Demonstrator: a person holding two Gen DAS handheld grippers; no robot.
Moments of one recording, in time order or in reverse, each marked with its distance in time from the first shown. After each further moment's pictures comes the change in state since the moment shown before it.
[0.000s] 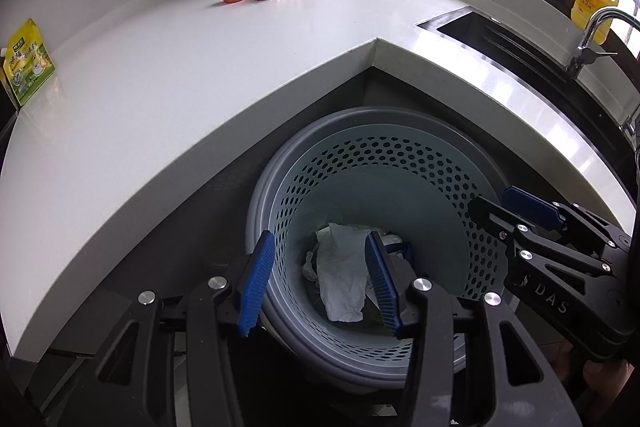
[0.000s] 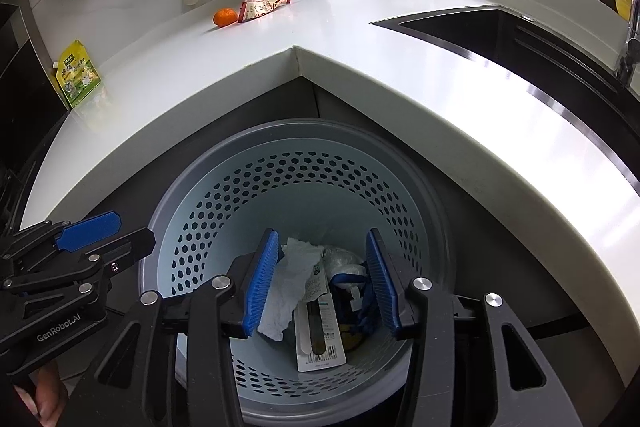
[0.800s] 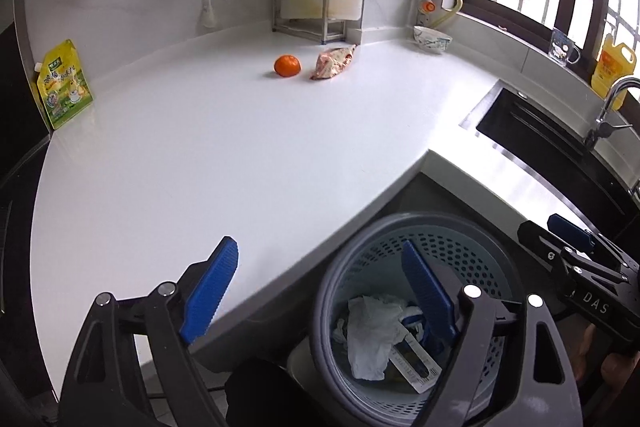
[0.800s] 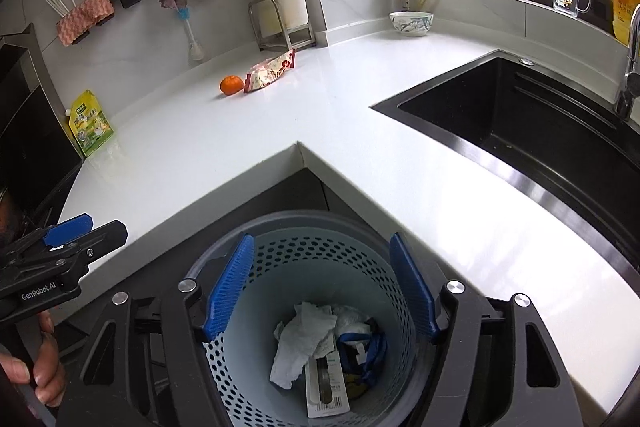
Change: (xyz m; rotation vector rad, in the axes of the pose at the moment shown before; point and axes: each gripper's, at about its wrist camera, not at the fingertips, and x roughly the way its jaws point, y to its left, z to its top) left arm -0.040 0.052 0.062 -0.088 -0.186 0.078; right arm -0.026 -0.008 0.072 0.021 -0.158 0.055
